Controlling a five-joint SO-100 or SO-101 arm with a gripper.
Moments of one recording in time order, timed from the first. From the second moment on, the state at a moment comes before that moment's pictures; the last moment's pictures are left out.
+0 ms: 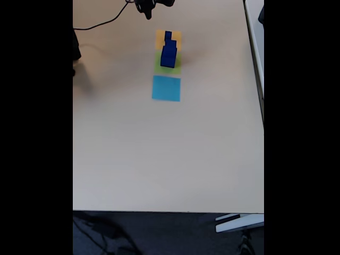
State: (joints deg) arm -21.3 86.1 82.2 75.8 94.9
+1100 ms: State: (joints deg) arm -20.6 79.9 76.9 66.6 98.5
